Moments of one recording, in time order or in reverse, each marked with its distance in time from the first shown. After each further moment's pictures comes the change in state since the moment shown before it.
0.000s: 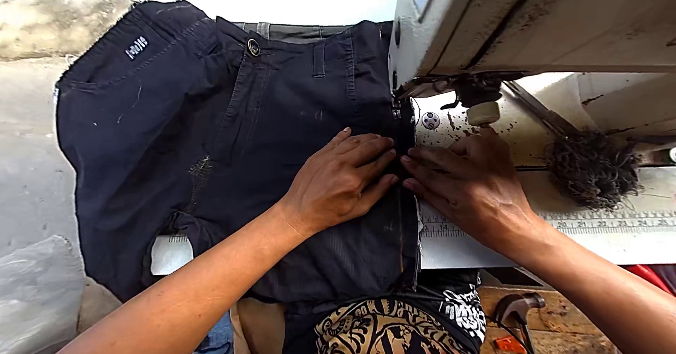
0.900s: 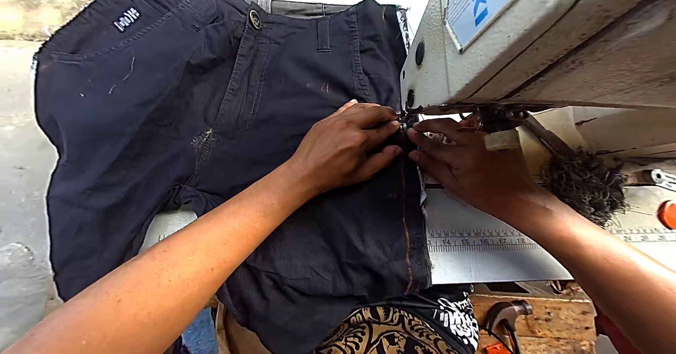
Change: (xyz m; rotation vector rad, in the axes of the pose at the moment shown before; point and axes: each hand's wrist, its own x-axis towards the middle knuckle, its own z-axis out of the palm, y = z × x) left_hand 0.038 -0.049 0.000 -0.052 0.034 0.059; right_hand 0.036 0.035 0.009 0.027 -0.101 0.094
